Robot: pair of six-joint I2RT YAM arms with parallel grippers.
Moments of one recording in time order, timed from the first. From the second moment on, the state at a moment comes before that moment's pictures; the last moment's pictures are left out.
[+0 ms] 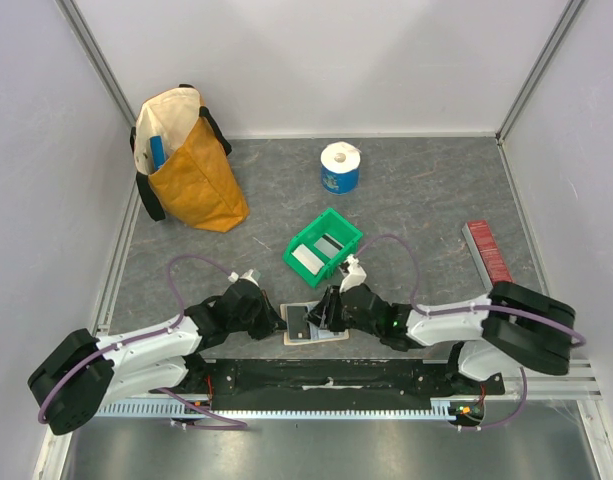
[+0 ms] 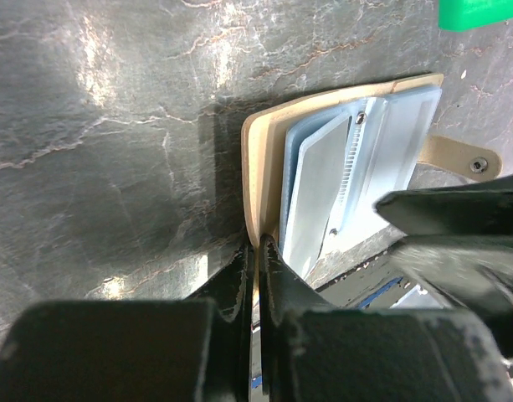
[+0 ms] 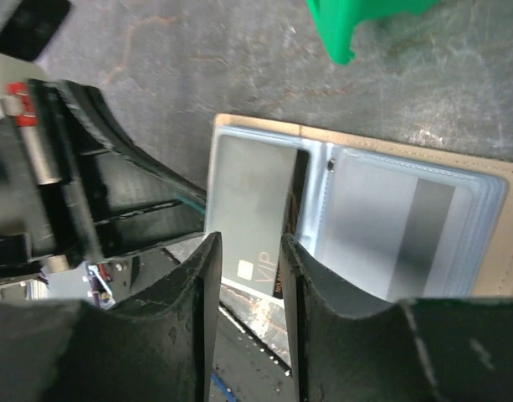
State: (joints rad) left arm -0.82 0.98 0.22 -0.06 0.11 -1.16; right arm 1.14 1.46 0.41 0.49 0.14 1.06
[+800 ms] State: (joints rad) left arm -0.82 0.95 0.22 -0.10 0.09 -1.16; right arm 0.99 1.25 0.74 0.02 0.26 0.67
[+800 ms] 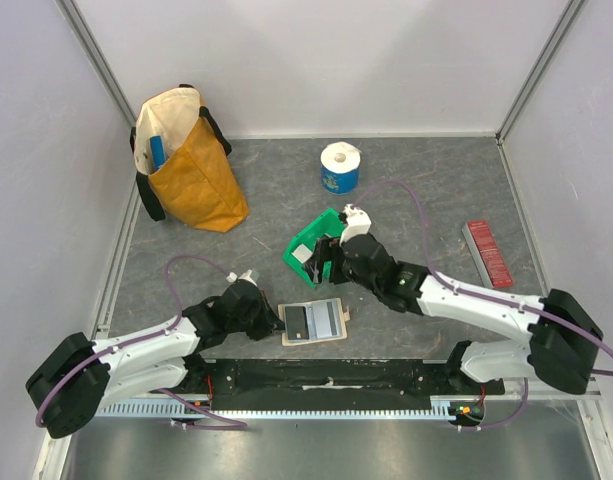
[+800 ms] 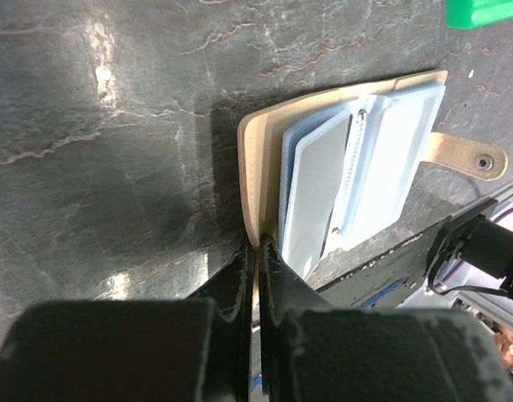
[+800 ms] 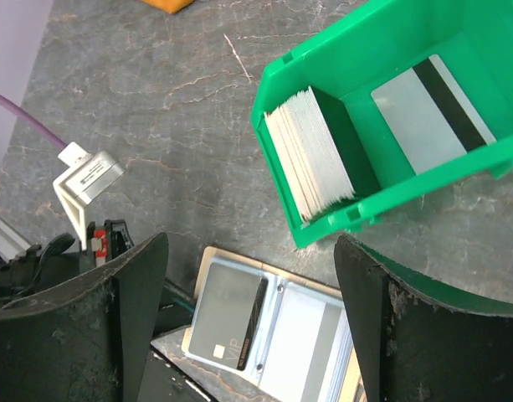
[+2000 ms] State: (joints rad) left arm -0.82 0.91 0.22 -0.13 0.10 -1.12; right arm 0.71 1.76 1.13 -0.09 -0.24 0.43
